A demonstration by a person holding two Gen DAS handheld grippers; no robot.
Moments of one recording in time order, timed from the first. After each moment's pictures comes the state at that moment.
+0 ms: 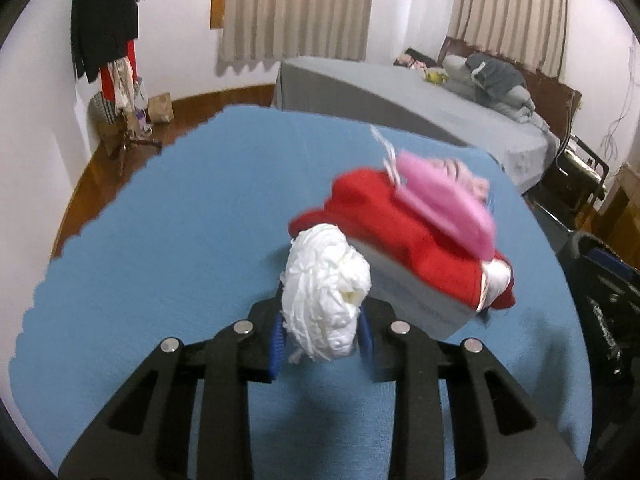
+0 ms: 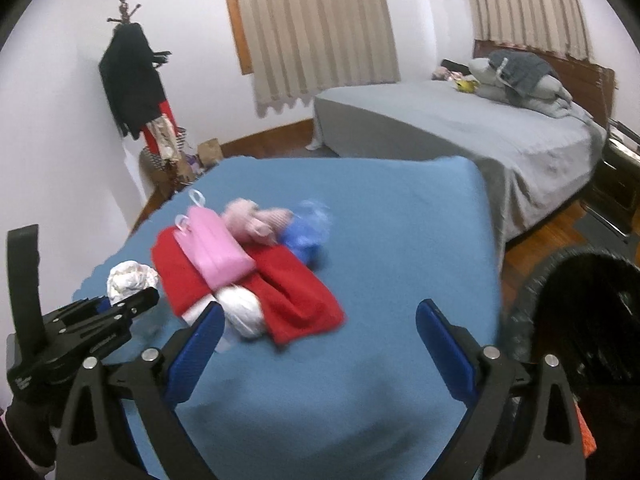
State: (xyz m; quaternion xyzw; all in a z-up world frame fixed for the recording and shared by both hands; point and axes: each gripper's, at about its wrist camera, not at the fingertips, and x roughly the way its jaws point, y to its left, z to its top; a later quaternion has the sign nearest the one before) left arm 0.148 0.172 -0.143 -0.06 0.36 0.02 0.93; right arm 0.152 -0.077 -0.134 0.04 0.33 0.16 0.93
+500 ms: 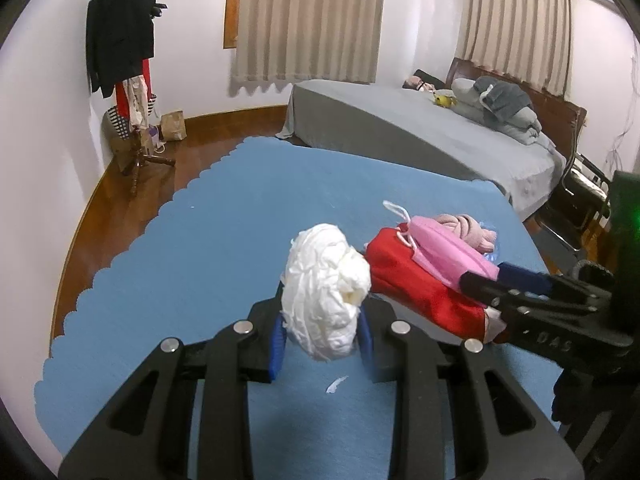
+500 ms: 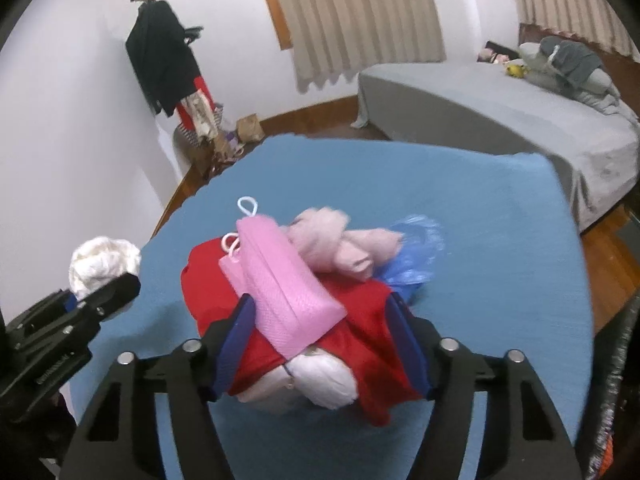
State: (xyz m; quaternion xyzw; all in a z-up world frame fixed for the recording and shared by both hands) left arm 0.141 0.184 -0.115 -0.06 0.33 0.04 0.94; right arm 0.208 -0.010 -0.154 0.03 0.38 0.24 0.89
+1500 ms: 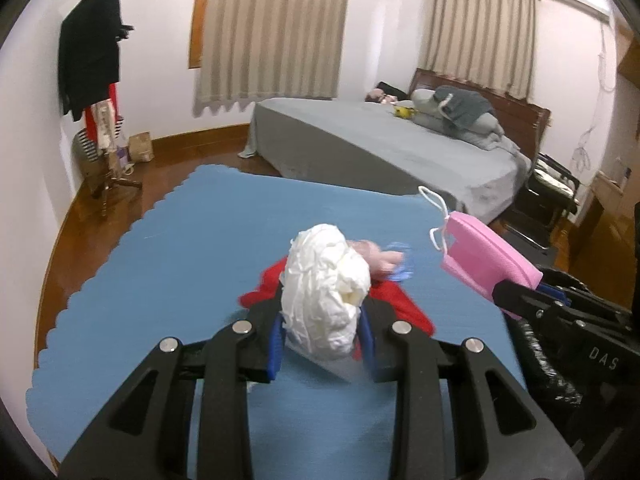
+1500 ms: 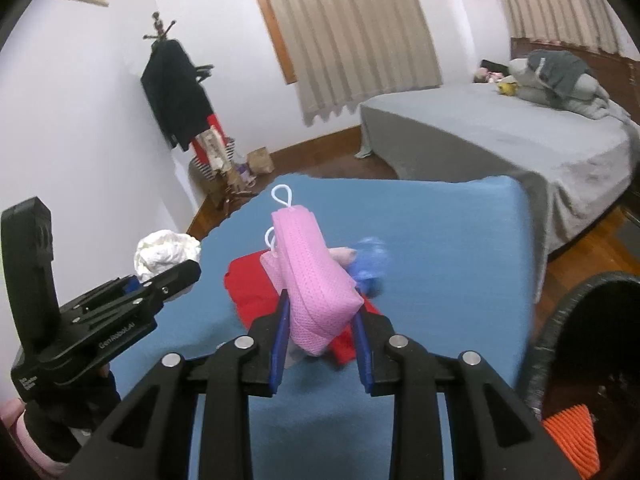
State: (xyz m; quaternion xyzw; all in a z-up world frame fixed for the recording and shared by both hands) left arm 0.124 0.125 -0.080 -0.05 0.30 -0.03 0.95; right arm 0.132 -0.095 -0.093 0.08 0.32 0.23 0.92
